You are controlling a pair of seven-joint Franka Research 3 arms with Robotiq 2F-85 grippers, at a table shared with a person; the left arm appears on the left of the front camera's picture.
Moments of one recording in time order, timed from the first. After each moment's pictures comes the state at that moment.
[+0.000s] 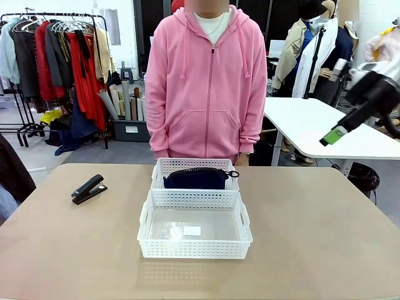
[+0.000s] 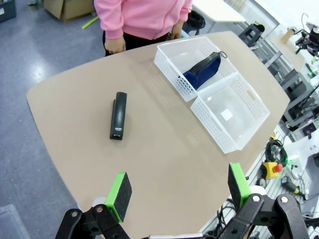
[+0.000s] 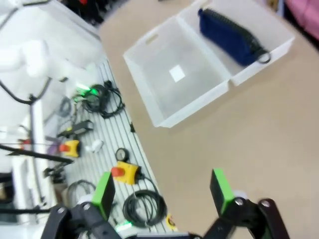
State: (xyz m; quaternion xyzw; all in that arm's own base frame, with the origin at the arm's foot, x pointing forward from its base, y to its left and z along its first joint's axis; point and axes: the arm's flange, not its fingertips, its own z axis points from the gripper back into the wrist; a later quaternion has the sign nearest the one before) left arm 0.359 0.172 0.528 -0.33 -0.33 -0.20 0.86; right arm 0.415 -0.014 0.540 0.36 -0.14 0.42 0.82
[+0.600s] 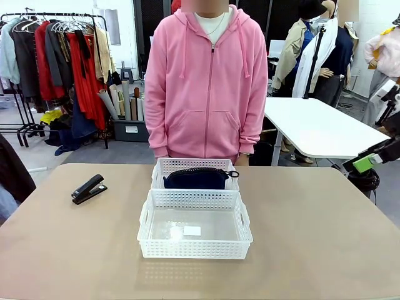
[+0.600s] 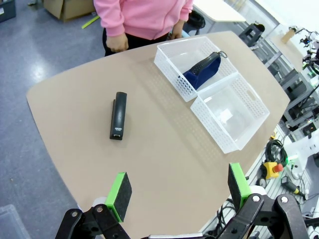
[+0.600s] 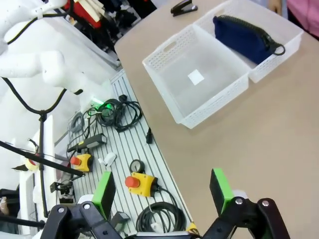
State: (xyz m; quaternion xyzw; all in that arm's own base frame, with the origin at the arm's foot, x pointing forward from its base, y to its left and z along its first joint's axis) left arm 0.359 0.172 0.528 -0.33 -0.33 -0.20 0.86; right arm 0.338 -0.045 0.499 0.41 -0.20 0.39 0.80
